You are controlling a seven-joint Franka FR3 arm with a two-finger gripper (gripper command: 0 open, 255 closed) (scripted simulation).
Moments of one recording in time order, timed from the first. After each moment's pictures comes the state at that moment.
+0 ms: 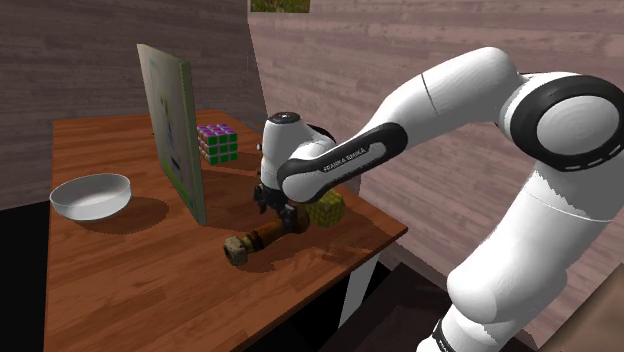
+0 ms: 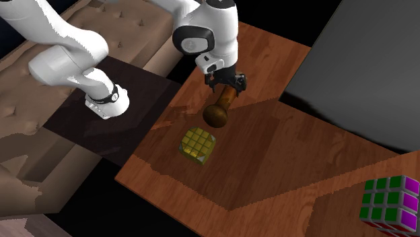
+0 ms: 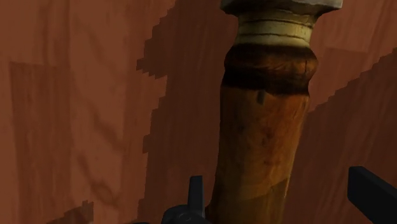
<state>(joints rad) -0.42 0.01 0.76 -2.25 -0.20 2.37 1.92</state>
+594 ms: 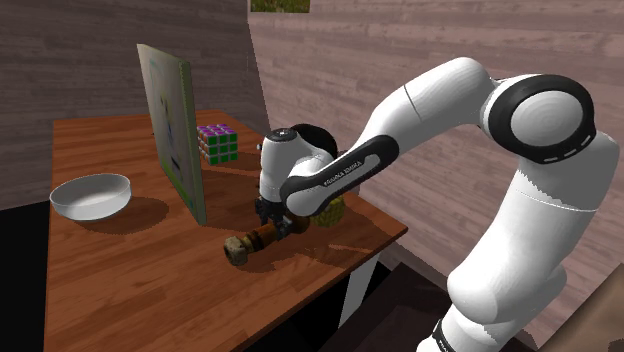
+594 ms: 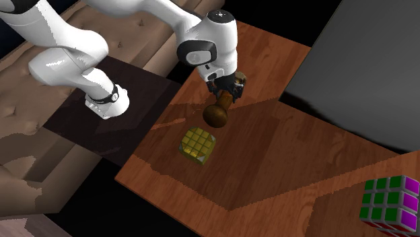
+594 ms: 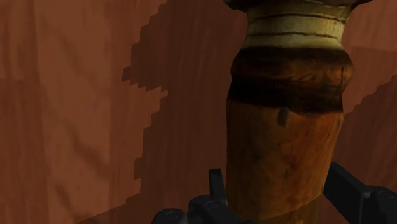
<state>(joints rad) -0.41 0.10 0.74 -2.27 -0.33 2.45 2.04</state>
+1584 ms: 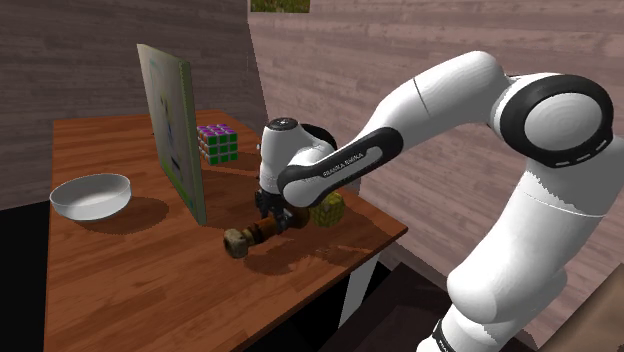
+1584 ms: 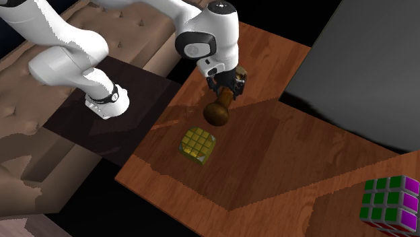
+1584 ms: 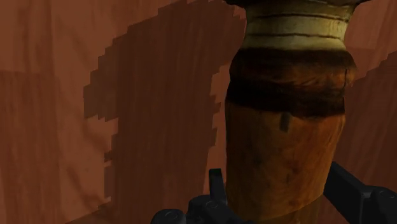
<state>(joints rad) -0.42 0.05 0.75 -2.25 -0.26 2.39 1.99</state>
